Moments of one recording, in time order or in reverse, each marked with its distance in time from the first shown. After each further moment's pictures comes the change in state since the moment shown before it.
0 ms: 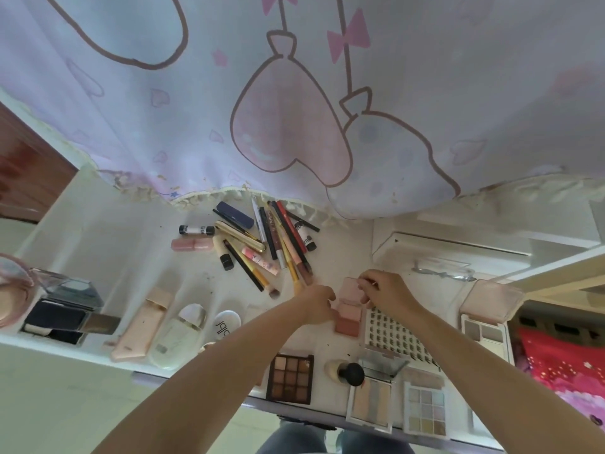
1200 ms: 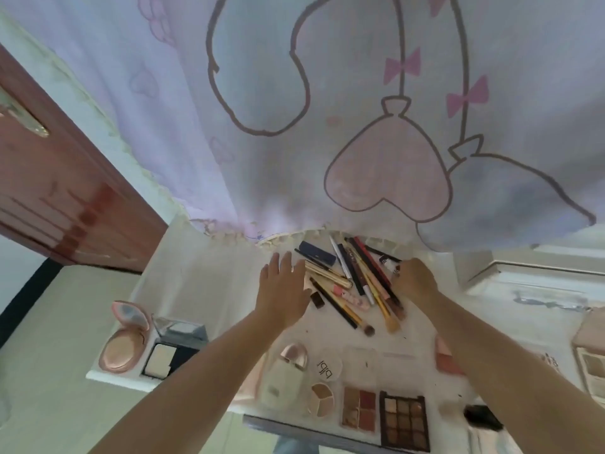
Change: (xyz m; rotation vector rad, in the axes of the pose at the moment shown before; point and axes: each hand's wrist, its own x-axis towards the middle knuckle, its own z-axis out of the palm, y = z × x) left_hand -0.086 -0.143 -0.121 0.495 0.562 -0.093; right_hand 0.082 -0.103 0.057 -0.453 0.212 0.142
